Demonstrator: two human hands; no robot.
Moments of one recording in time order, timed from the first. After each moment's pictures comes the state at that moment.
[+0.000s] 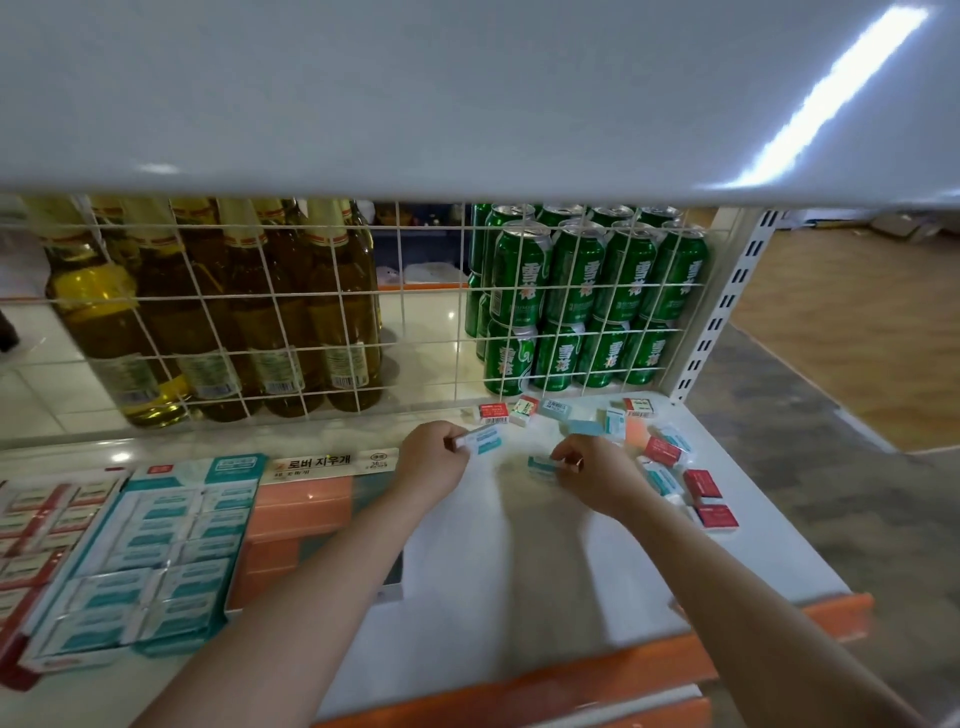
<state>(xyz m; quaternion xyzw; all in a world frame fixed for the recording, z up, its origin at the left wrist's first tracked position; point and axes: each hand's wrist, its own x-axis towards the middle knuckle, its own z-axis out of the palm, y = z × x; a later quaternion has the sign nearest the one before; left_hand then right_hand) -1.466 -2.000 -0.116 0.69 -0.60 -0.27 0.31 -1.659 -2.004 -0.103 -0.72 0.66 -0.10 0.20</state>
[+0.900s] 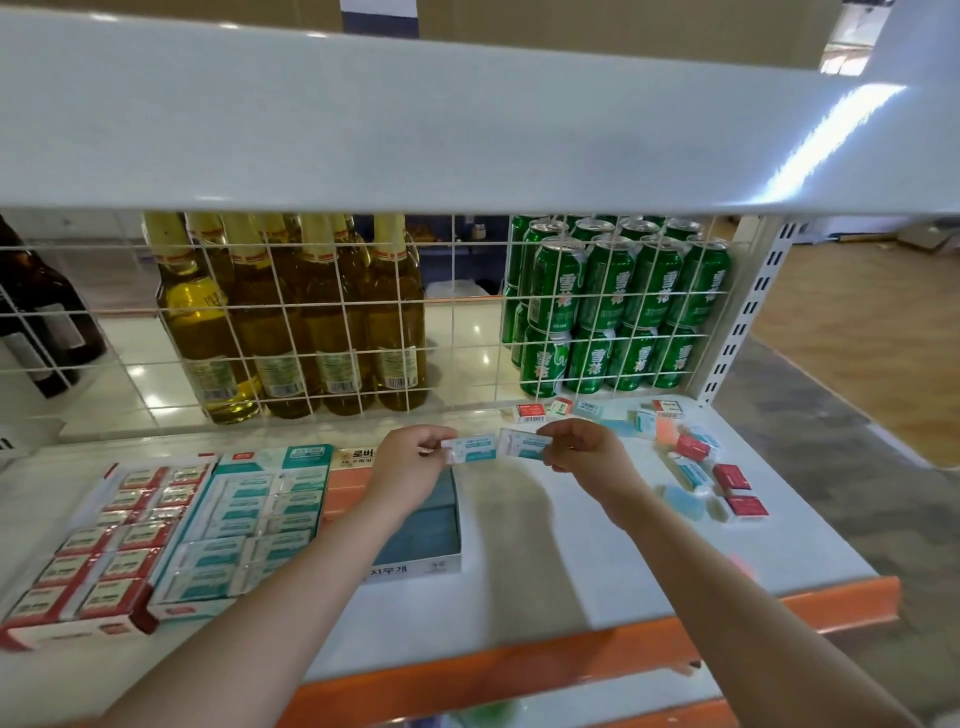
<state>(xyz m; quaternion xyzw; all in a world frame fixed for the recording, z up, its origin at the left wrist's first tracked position) -1.406 -1.941 -0.091 0.66 -0.54 -0.31 0.41 -1.605 -1.970 -0.091 -0.57 0.55 -0.40 0.47</state>
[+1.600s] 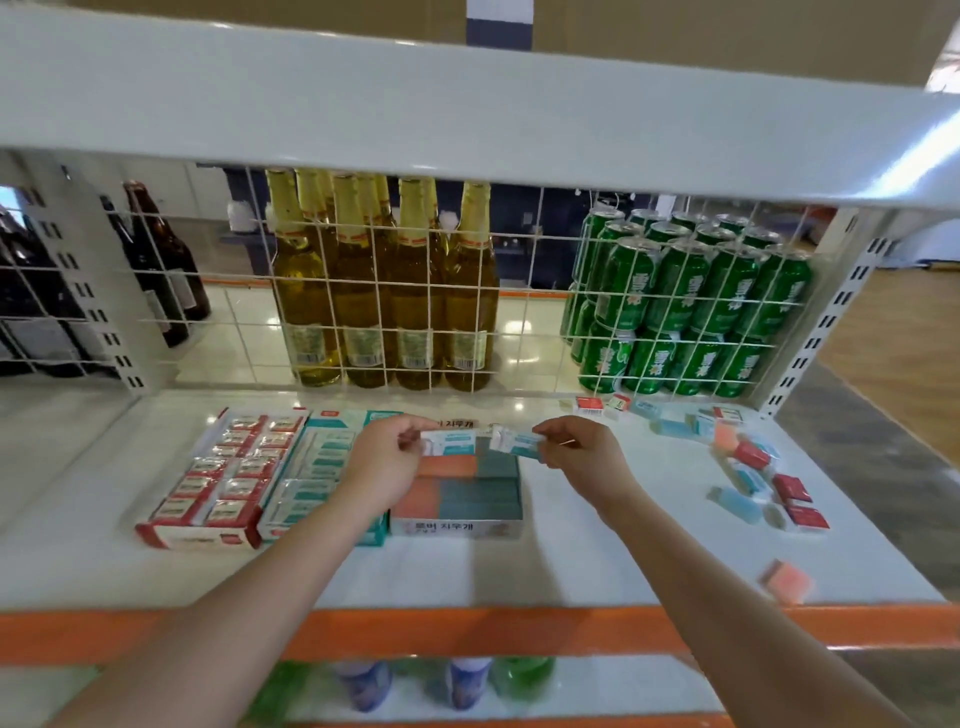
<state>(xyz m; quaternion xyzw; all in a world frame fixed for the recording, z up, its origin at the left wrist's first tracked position) -1.338 -1.878 -0.081 0.72 -0.53 -0.21 0.39 -1.538 -1.931 -0.081 -0.64 0.53 -0.36 0.42</state>
